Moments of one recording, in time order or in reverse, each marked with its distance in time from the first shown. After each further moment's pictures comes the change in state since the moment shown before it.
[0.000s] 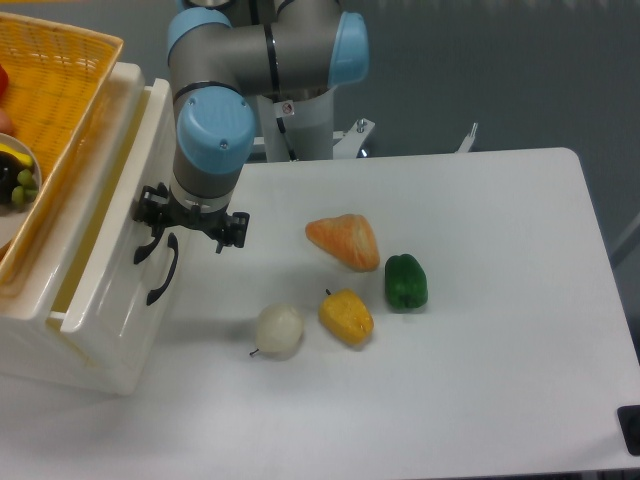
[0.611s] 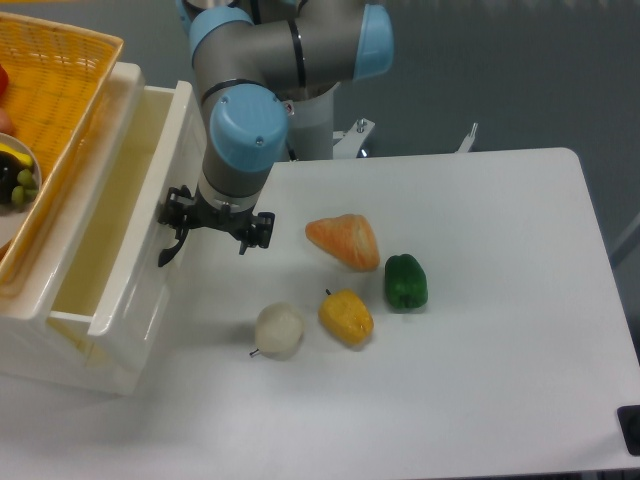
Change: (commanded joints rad) arm 0.060 0.006 0.002 -0.014 0.034 0.067
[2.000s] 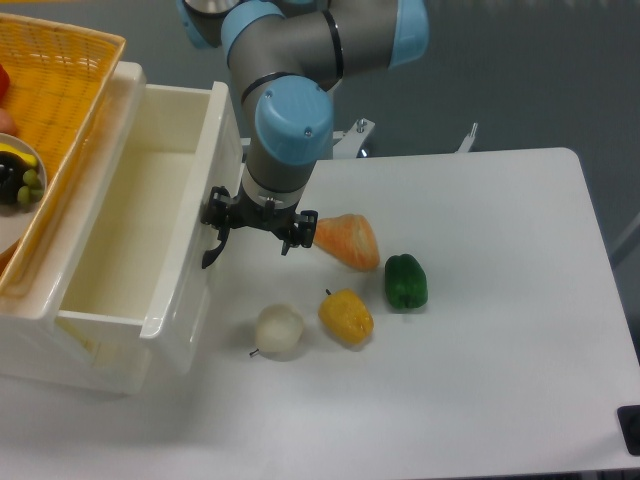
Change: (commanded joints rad) arm 0.077 0.002 0.028 -0.023 0.025 0.112
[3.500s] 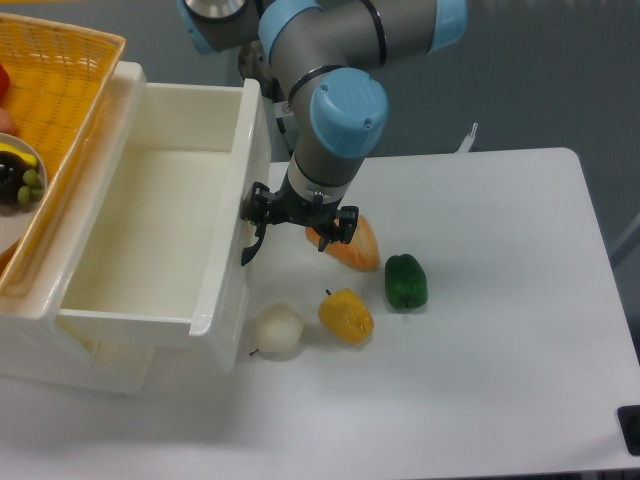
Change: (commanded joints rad) arm 0.078 -0.008 0.011 -0.035 -0.021 0.041
